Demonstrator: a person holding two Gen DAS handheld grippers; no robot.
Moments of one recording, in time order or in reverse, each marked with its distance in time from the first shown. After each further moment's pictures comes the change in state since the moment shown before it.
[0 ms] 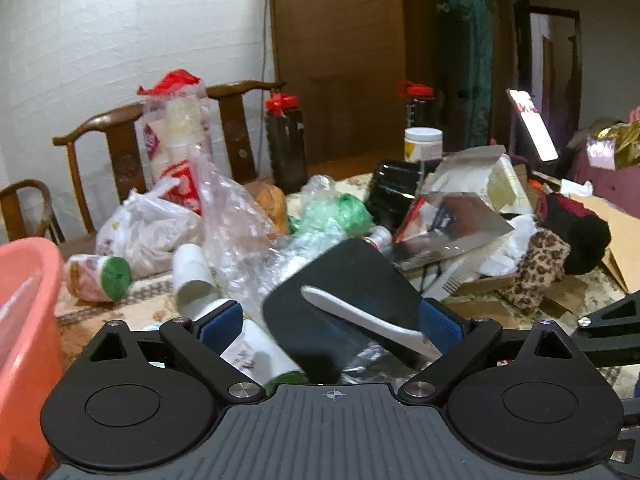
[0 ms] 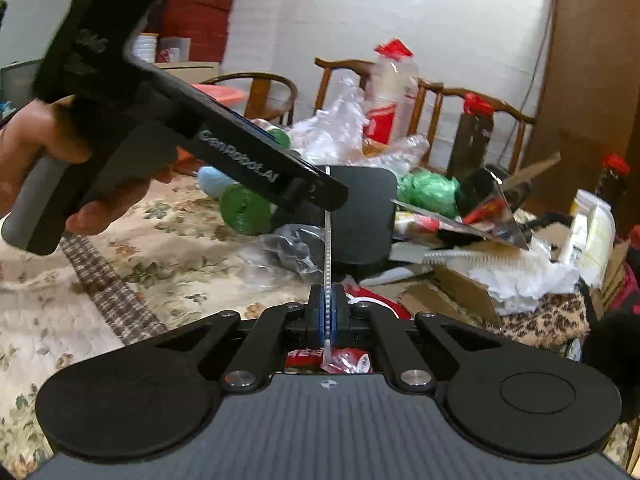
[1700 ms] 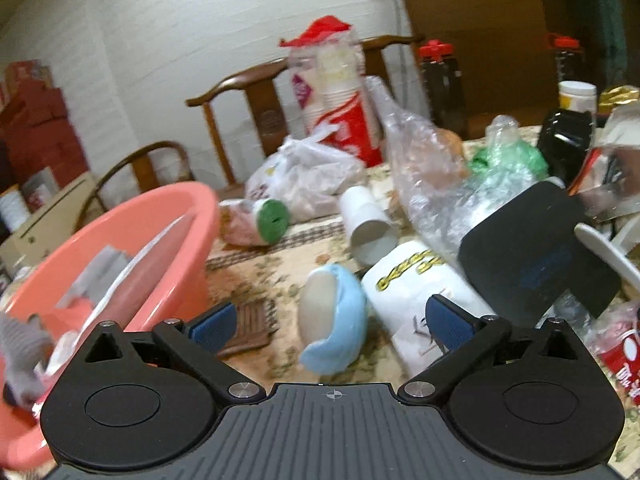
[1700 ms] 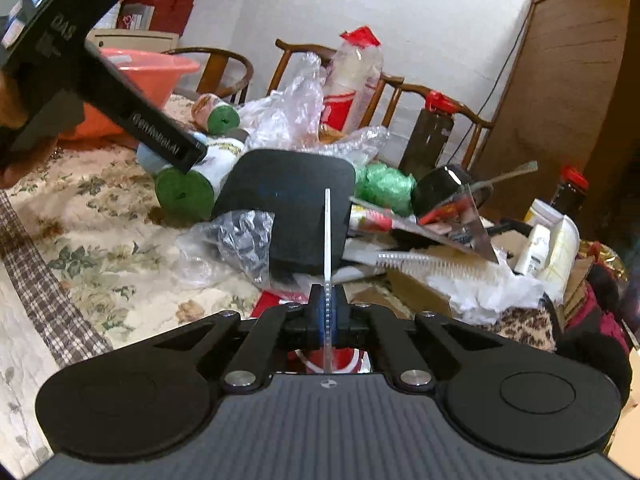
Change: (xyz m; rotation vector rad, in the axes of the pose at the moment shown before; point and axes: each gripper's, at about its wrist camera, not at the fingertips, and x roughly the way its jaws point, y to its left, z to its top) left arm 0.005 0.037 -0.016 -0.059 0.156 0.459; right arm 0.026 0.003 0.004 -0.061 0.043 -0.198
